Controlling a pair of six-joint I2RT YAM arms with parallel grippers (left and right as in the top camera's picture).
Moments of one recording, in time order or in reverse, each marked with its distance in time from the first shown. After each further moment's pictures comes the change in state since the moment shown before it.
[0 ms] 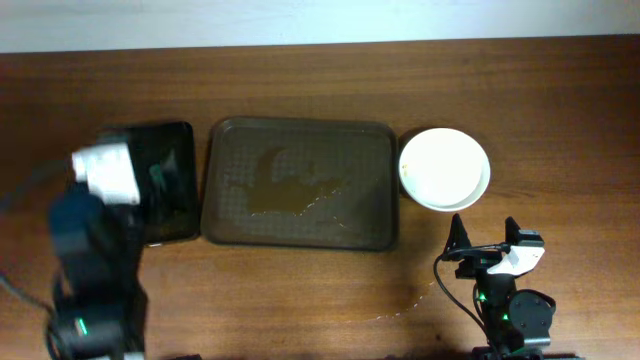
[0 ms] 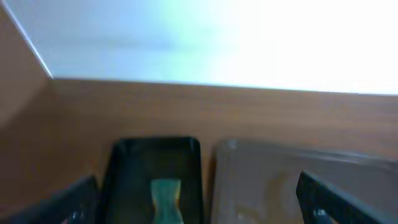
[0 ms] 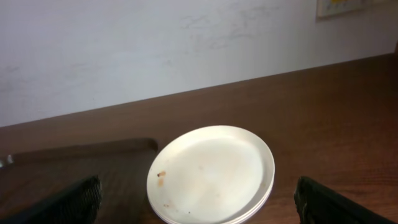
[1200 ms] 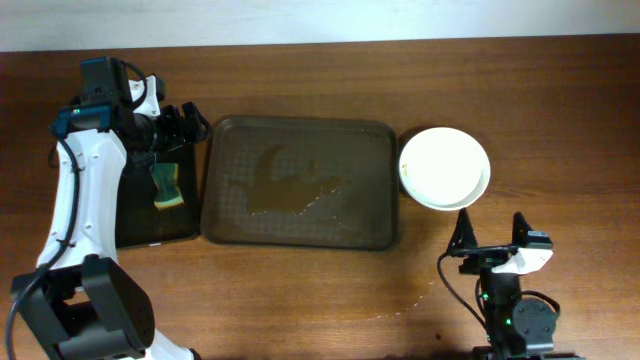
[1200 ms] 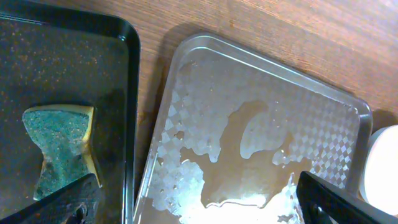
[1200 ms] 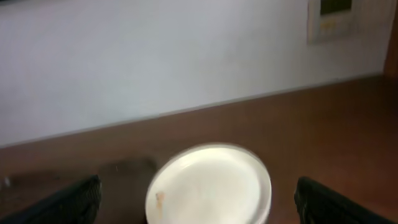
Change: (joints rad) left arm 0.025 0.995 0.709 -0.523 0.294 -0.173; right arm -0.001 0.000 0.002 0.056 0.026 0.000
